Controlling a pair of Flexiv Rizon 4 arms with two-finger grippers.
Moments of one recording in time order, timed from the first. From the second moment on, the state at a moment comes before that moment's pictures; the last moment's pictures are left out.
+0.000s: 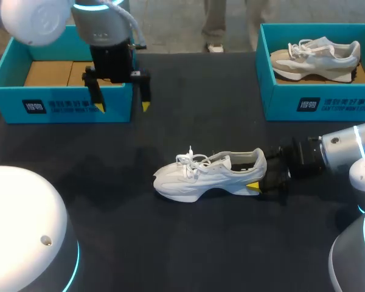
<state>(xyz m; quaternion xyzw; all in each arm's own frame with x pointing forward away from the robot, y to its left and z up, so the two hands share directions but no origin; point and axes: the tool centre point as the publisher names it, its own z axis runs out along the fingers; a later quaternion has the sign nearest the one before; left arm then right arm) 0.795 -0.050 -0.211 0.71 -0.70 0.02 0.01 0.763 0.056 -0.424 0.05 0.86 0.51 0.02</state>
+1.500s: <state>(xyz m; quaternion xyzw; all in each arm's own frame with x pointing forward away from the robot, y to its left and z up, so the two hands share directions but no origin) 0.757 -0.219 -0.286 0.61 -0.79 -0.01 0.00 0.763 0.056 -0.424 0.05 0.86 0.51 0.02</state>
